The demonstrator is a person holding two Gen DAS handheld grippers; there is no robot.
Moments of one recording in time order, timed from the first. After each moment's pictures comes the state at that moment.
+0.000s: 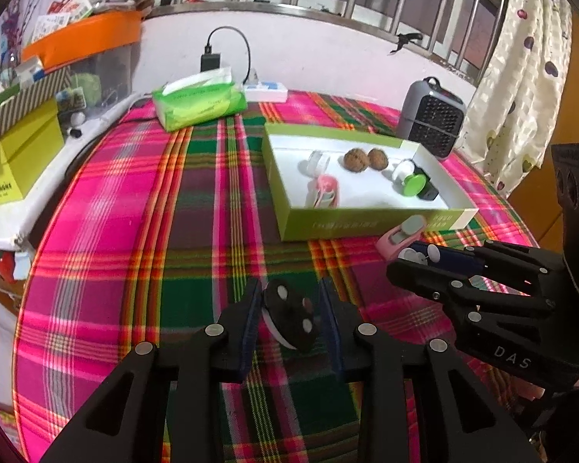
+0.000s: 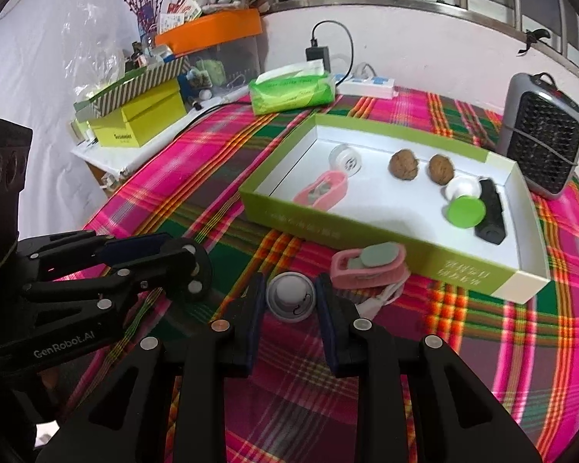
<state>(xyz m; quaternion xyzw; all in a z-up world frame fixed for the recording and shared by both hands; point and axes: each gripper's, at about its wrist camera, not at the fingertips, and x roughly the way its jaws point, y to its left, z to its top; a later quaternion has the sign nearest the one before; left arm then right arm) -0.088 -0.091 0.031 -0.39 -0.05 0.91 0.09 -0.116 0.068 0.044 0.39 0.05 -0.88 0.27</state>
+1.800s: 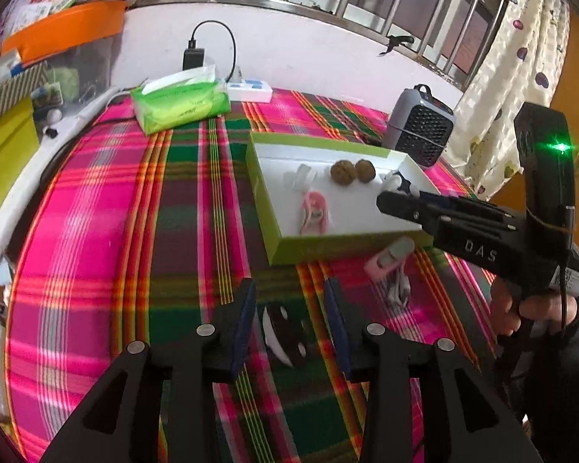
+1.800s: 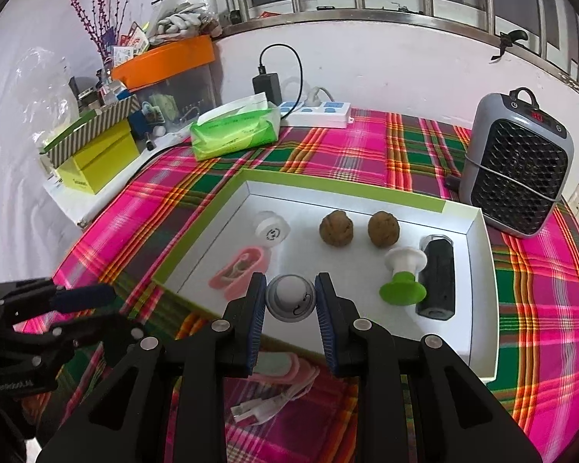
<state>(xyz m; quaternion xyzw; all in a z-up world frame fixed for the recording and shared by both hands) -0.110 -0.098 0.035 -0.41 -0.07 0.90 0.14 -0.182 0.090 0.062 0.38 0.03 -0.90 0.23</state>
